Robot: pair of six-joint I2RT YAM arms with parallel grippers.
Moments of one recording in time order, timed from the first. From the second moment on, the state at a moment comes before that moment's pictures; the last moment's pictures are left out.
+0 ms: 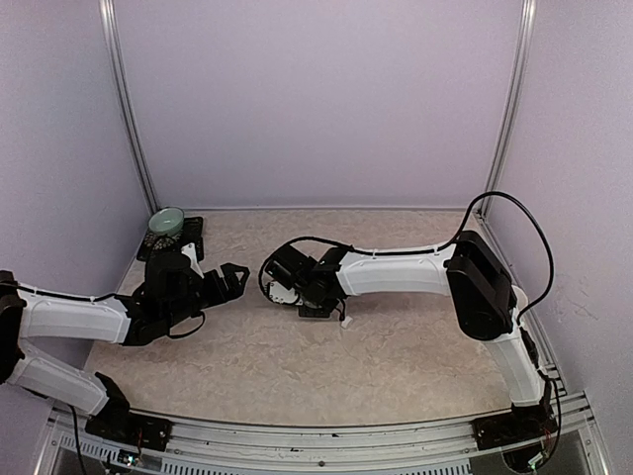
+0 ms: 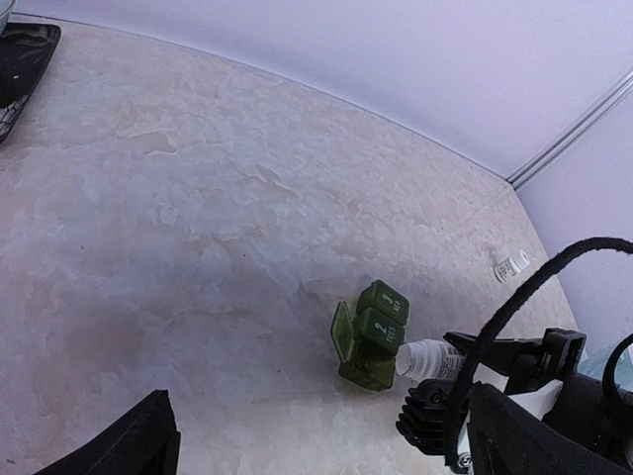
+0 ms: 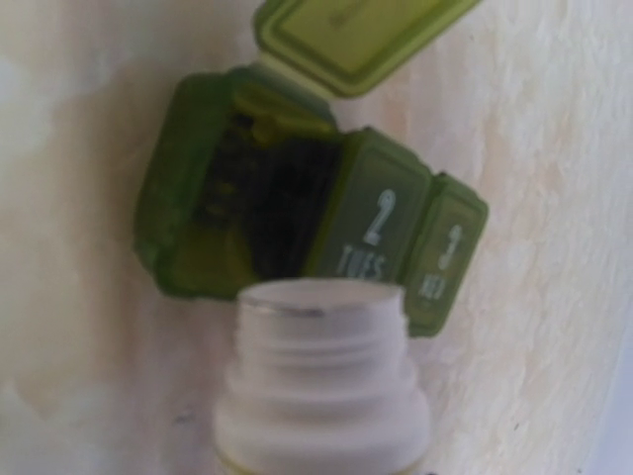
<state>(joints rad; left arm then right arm) -0.65 1.27 0.46 0.43 -0.20 -0.66 1.06 2.30 1.84 -0.64 0.59 -0.61</state>
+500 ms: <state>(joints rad) -0.65 1.27 0.46 0.43 -0.19 -0.66 1.06 2.30 1.84 -0.62 0.57 -0.59</state>
